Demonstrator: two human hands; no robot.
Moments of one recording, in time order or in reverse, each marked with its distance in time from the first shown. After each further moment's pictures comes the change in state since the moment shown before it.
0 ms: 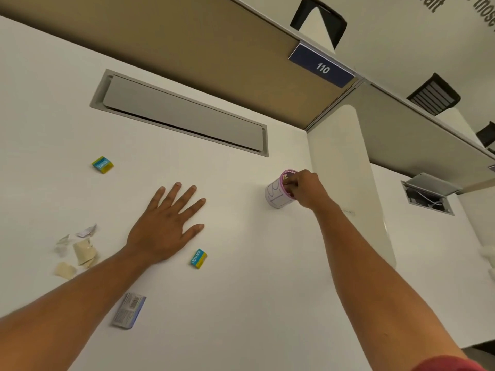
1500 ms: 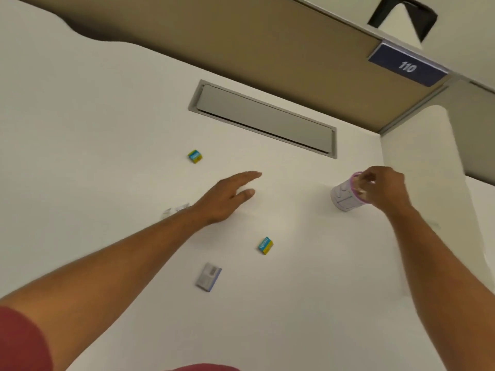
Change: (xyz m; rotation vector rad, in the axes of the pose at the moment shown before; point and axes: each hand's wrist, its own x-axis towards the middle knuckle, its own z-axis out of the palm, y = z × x) left_hand -0.022 -0.027 -0.102 -0.913 -0.004 -0.145; right_hand -0.019 -0.025 -0.006 0.087 0.240 0.002
